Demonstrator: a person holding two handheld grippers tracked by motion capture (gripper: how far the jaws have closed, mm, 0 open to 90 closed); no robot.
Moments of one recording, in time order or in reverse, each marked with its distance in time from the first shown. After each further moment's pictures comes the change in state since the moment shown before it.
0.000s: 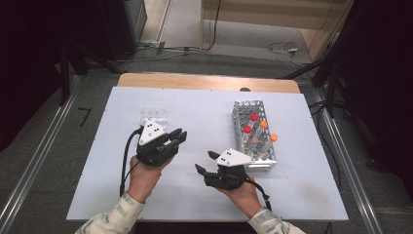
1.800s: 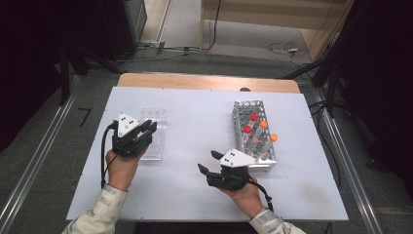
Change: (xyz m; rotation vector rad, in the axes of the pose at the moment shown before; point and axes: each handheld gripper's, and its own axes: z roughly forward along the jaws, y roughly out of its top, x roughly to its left) left arm 0.053 -0.016 -0.008 0.041 0.242 0.020; right arm -0.002 -0.002 -0.007 -0.019 -0.017 -0.001
